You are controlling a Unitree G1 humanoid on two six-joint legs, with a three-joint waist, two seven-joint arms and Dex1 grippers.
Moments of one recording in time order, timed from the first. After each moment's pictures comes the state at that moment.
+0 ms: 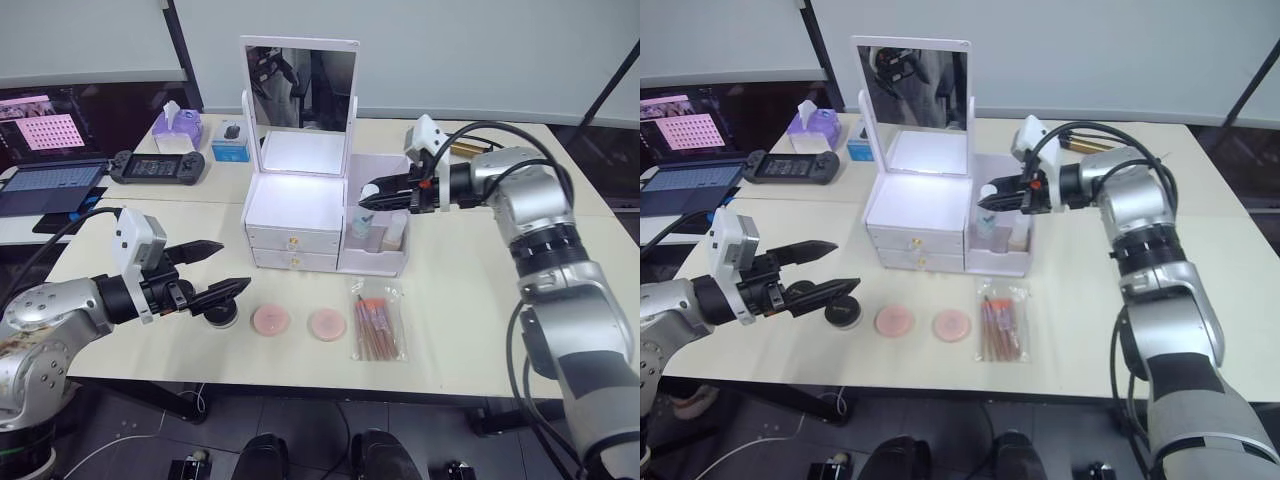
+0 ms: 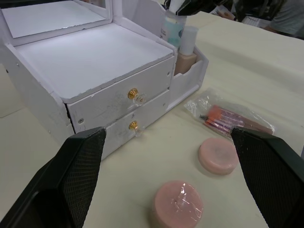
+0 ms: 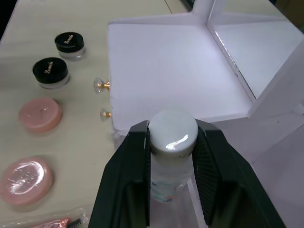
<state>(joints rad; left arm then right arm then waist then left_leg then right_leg) -0.12 0.81 0.40 -0.50 -0.75 0.78 -0.85 -1.18 -0.54 0.23 0.76 0.19 0.21 1.31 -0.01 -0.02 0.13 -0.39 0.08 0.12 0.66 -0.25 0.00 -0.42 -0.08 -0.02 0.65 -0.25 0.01</state>
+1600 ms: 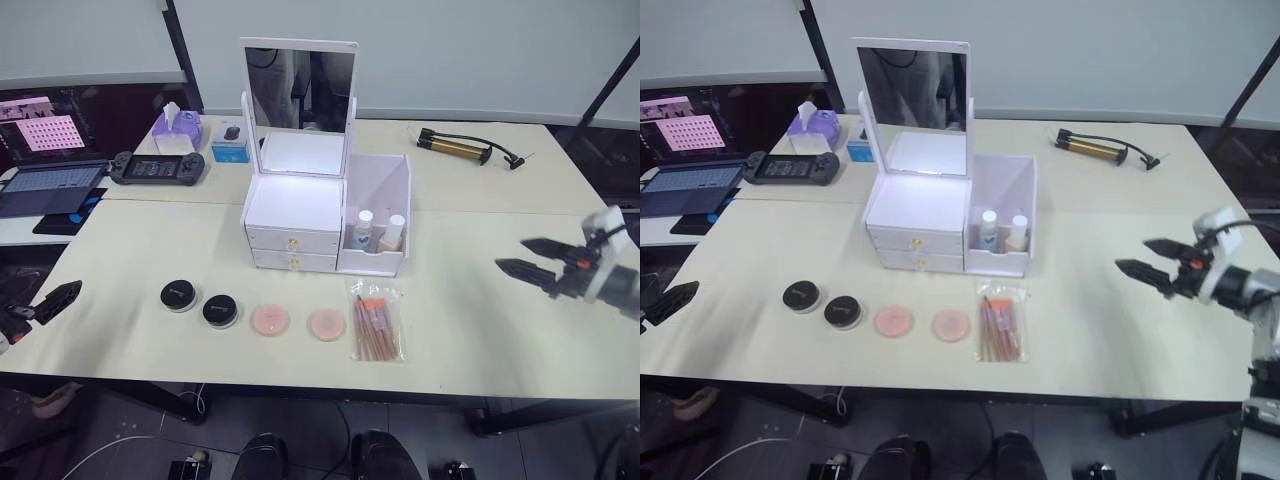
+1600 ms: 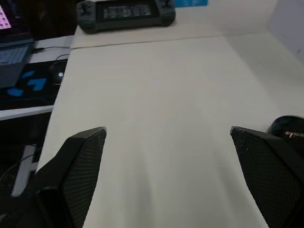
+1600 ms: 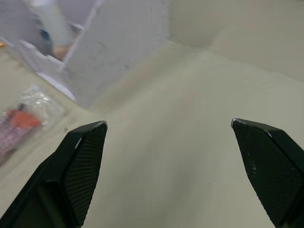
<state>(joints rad) -0.06 0.95 0.64 0.49 -0.47 0.24 -0.96 -0.37 -0.87 -0.40 0.46 0.34 0.41 1.16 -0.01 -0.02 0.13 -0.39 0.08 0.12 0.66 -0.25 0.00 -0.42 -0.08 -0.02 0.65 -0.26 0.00</state>
